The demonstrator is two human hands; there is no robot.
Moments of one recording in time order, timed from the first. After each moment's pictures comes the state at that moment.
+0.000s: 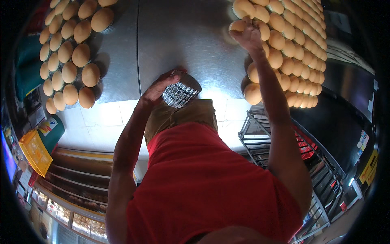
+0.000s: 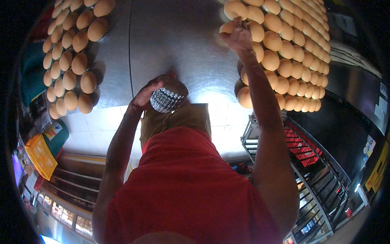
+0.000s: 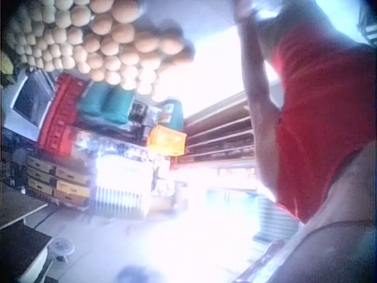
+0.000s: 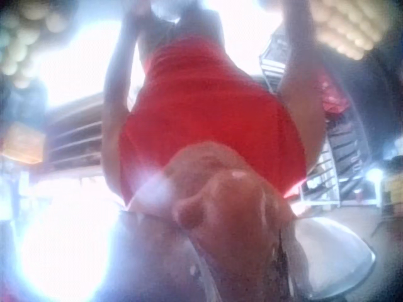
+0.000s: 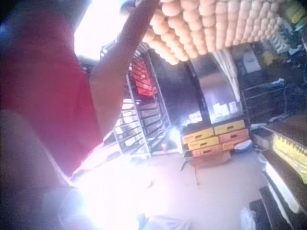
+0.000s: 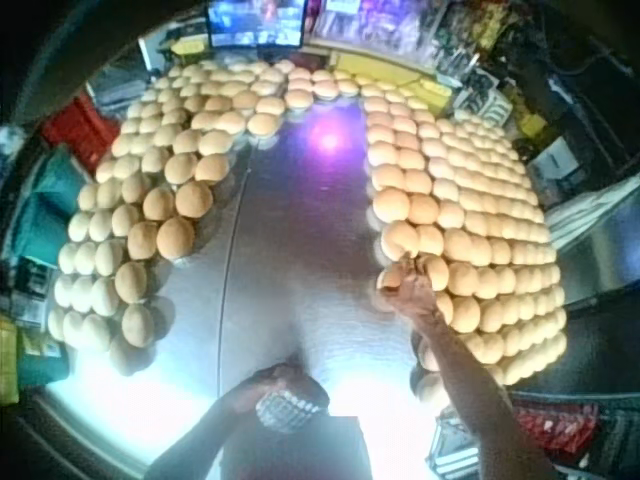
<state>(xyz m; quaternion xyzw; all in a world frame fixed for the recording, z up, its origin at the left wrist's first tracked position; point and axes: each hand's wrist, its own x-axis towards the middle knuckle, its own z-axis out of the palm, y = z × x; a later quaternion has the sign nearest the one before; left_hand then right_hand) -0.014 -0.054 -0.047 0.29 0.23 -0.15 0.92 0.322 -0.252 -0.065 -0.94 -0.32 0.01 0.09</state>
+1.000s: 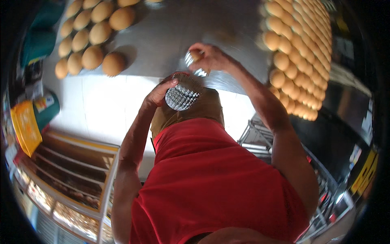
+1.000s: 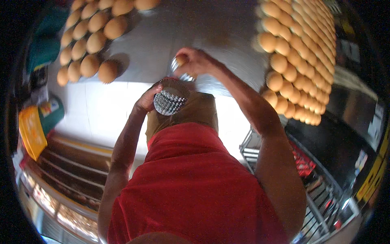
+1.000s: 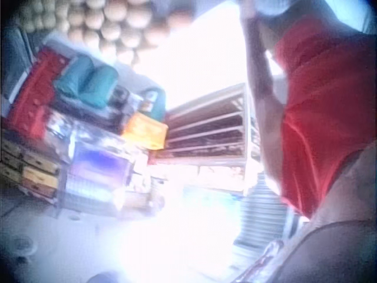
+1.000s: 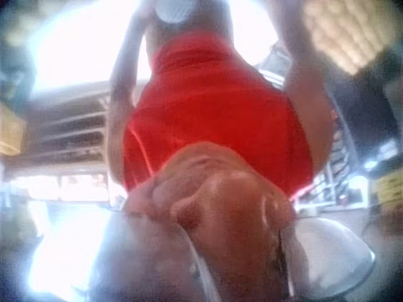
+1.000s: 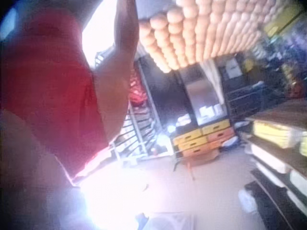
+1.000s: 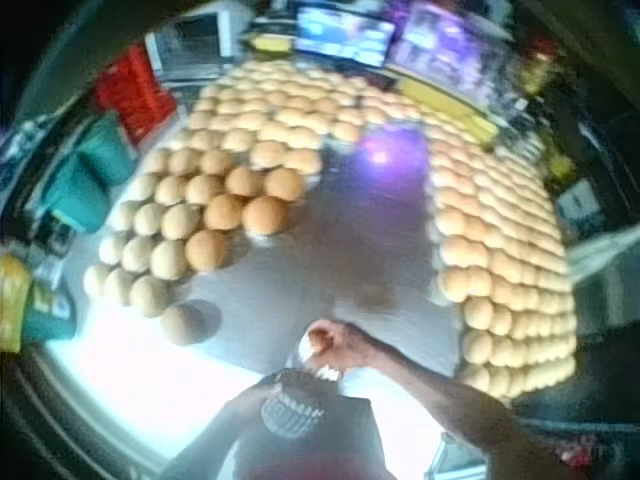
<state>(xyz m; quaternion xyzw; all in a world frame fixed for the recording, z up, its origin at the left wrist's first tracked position) -0.162 -0.011 -0.079 0.24 0.19 -0.07 0.95 0.093 -0.089 -0.014 -0.71 -0.41 0.53 0.21</state>
